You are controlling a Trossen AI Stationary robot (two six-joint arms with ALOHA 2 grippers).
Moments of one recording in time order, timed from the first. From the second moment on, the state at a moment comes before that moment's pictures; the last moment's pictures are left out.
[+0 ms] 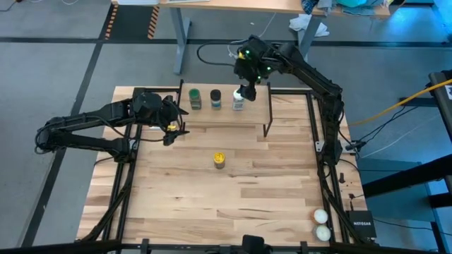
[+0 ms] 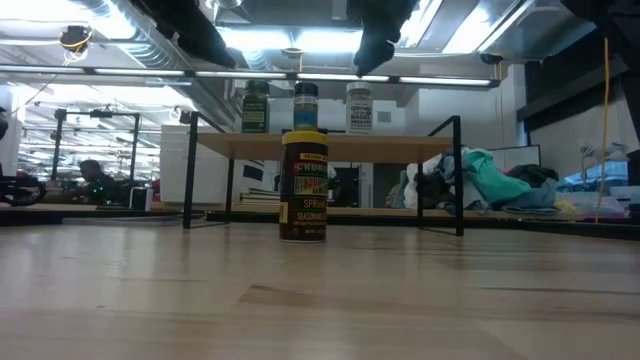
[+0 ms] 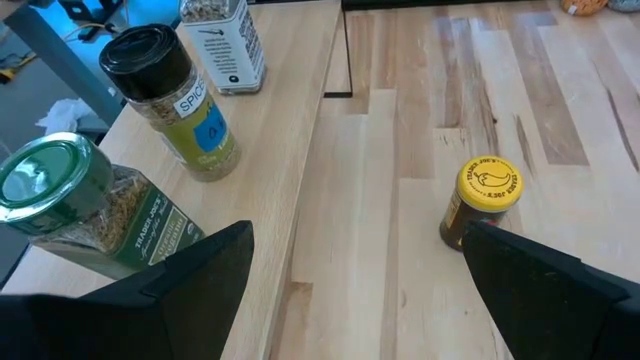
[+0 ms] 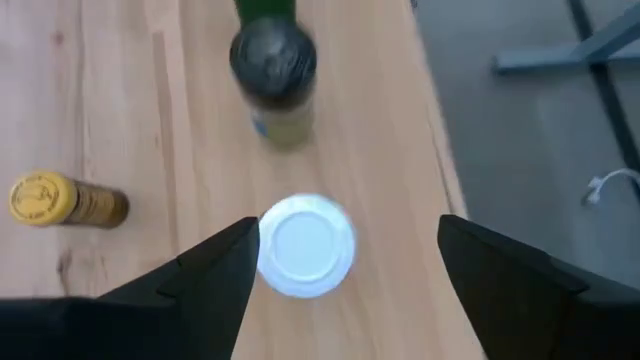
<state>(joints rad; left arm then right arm) 0.27 0.93 0.93 -0.58 0.01 0.19 -0.51 1.97 2.32 -1.36 -0.18 -0.33</state>
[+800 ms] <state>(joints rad) 0.27 0.93 0.93 -0.57 0.01 0.22 -0.51 1.98 2.10 -1.27 -0.17 -0.39</state>
